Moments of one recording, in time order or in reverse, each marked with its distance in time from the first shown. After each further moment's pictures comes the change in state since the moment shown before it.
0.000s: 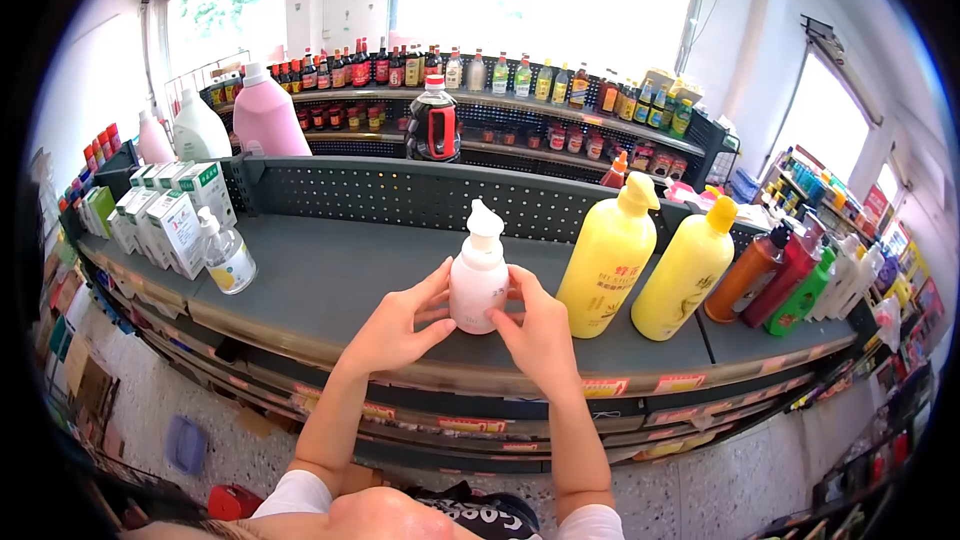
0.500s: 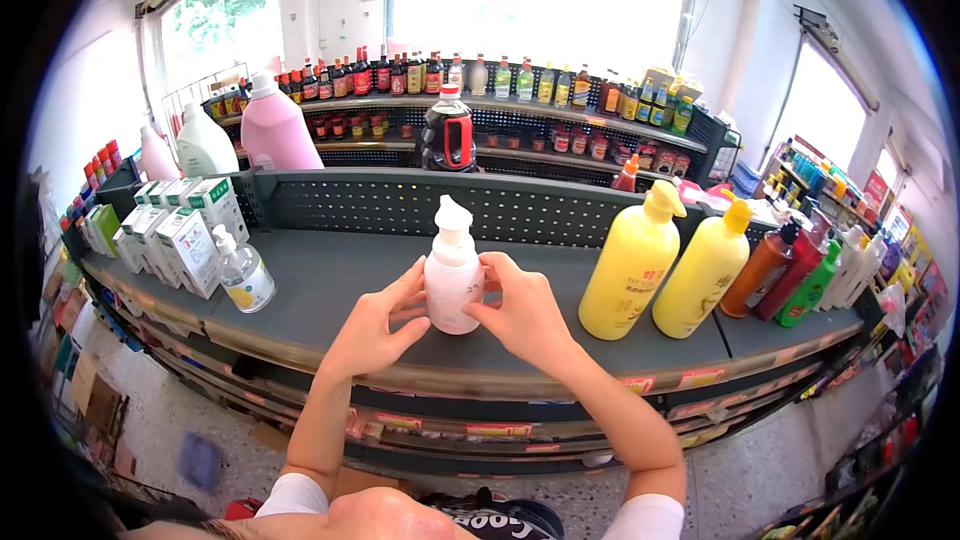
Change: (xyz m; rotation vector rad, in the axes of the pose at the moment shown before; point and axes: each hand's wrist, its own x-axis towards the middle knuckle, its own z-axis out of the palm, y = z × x) left_hand -0.019 0.013 -0.062 0.062 0.043 -0.054; right_hand 0.043 -0.029 0.029 -0.040 -0.226 -0.079
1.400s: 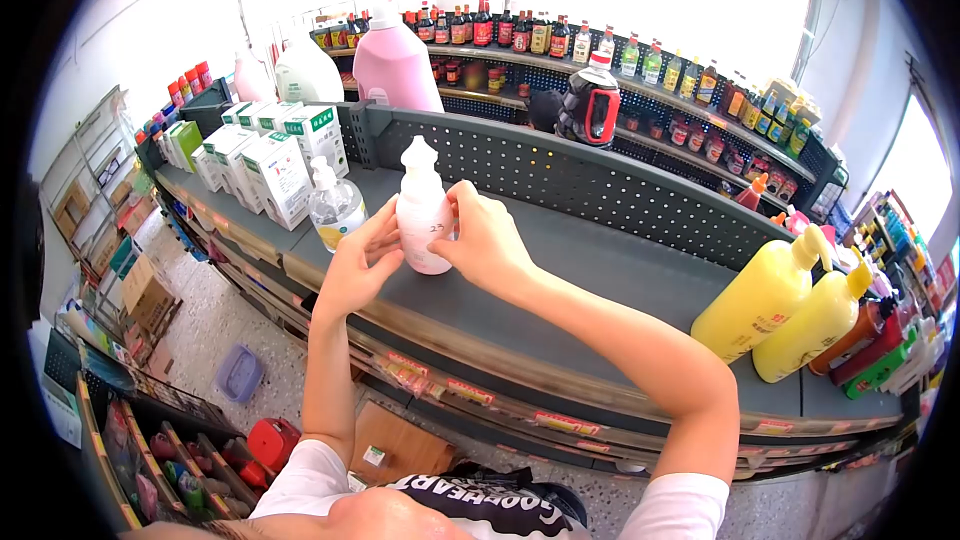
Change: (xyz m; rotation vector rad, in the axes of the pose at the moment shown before) left_hand -0.063 -0.046 -0.122 0.064 0.401 -0.122; right_hand 0.110 -0.036 0.145 0.080 -0.263 -0.137
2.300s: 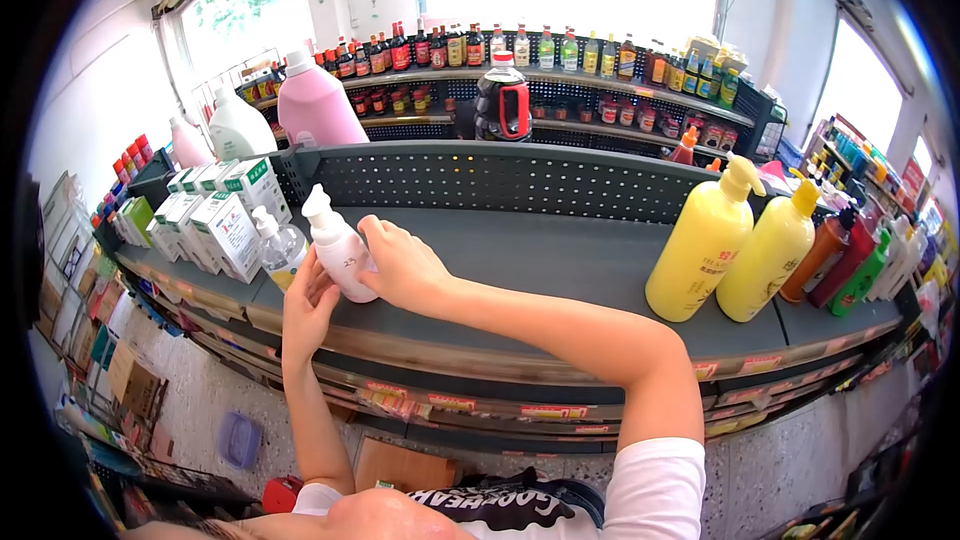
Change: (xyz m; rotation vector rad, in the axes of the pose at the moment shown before) left_hand -0.014 -0.027 -0.007 0.010 0.114 0.002; right_hand -0.009 -0.004 0.019 -0.066 -0.018 -0.059
